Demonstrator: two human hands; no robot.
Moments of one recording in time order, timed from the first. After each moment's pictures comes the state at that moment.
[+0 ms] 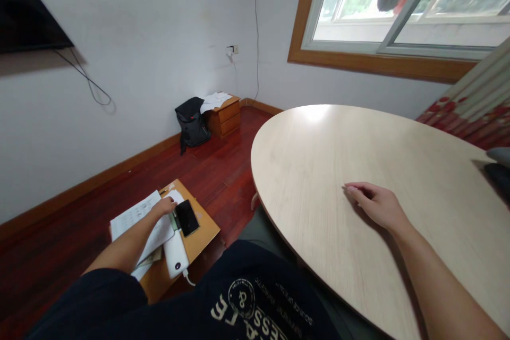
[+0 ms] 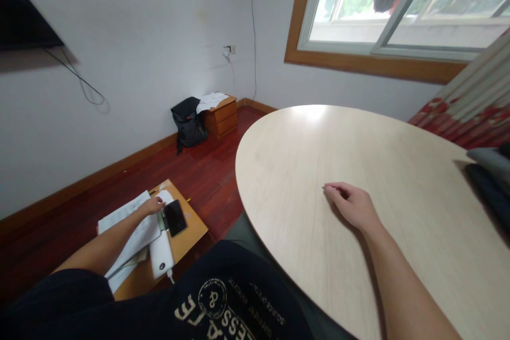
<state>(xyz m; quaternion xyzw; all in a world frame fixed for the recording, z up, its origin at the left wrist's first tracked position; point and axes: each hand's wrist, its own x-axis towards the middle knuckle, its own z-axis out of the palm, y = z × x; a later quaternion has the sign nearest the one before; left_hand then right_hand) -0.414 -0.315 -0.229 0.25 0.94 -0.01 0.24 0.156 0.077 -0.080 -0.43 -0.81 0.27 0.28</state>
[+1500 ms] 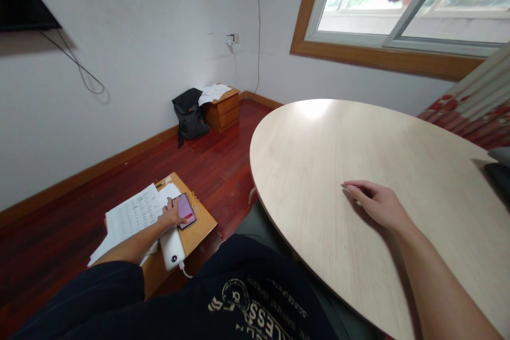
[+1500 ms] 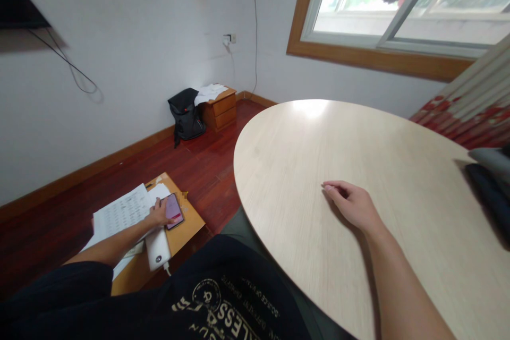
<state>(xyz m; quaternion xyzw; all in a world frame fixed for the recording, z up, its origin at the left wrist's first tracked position) -0.374 -0.340 -0.331 0.22 0.95 -0.02 0.22 0.156 0.070 -0.070 -0.44 -0.82 0.29 0.25</state>
